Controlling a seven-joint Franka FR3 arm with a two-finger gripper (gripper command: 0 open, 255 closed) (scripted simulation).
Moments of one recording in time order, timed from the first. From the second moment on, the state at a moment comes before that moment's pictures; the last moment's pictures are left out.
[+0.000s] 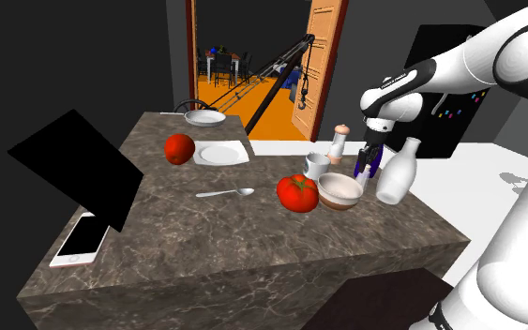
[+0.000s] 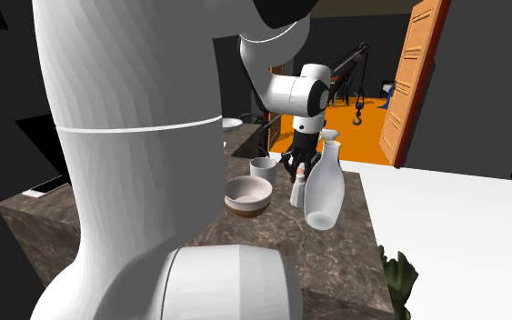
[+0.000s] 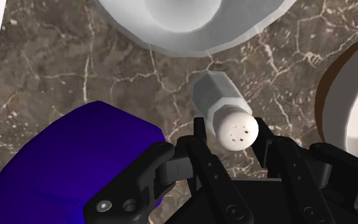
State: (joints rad) arm -0.13 0.11 -0.53 -2.12 0.11 2.15 -0.71
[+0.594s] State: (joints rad) arm -0.13 0.06 -0.53 -2.08 0.08 2.07 -0.69
